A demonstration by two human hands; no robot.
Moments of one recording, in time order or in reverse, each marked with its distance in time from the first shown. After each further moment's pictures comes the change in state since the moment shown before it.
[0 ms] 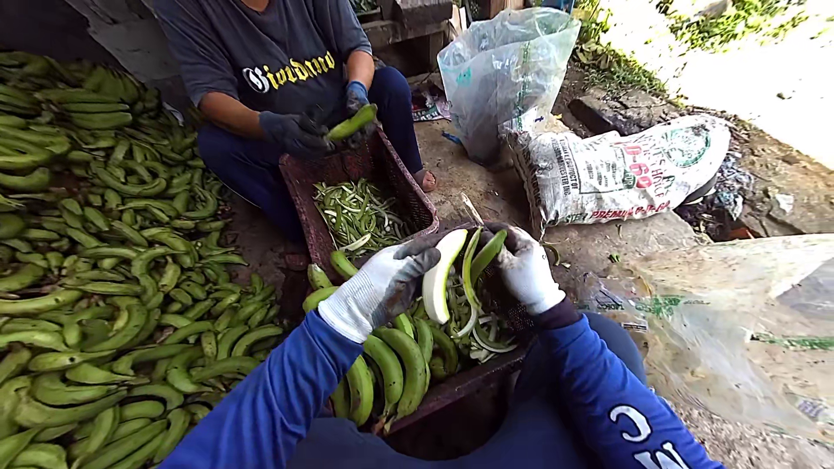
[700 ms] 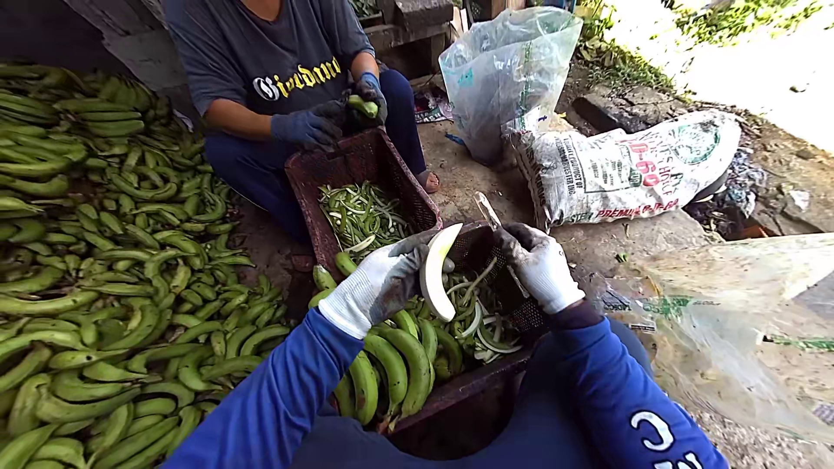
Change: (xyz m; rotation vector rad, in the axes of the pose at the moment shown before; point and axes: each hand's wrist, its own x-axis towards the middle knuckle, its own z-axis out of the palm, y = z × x) left_hand -0.001 -0.003 -0.010 -0.068 0.024 -0.012; right_hand 0.001 0.001 -0.018 -0.107 -0.026 0.182
